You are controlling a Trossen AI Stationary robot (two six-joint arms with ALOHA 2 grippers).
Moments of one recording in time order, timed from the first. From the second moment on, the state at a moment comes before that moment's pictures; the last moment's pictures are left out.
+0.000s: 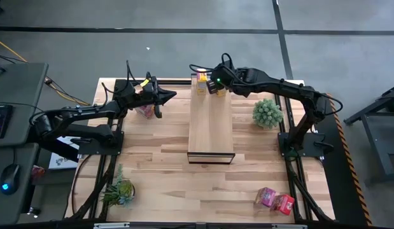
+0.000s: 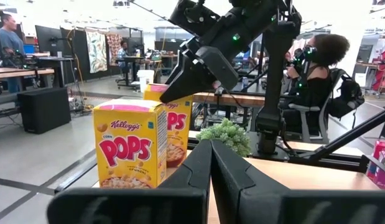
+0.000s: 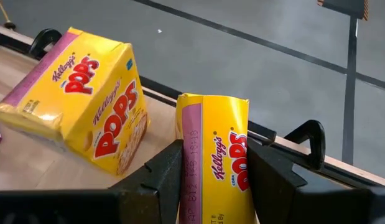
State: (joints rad) left arm 0.56 1.10 0.46 0.75 0.35 -0.05; right arm -0.31 1.70 1.71 -0.96 0.62 0.63
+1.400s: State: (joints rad) left arm 0.56 1.10 0.46 0.75 0.35 -0.05; right arm -0.31 1.70 1.71 -0.79 0.67 0.49
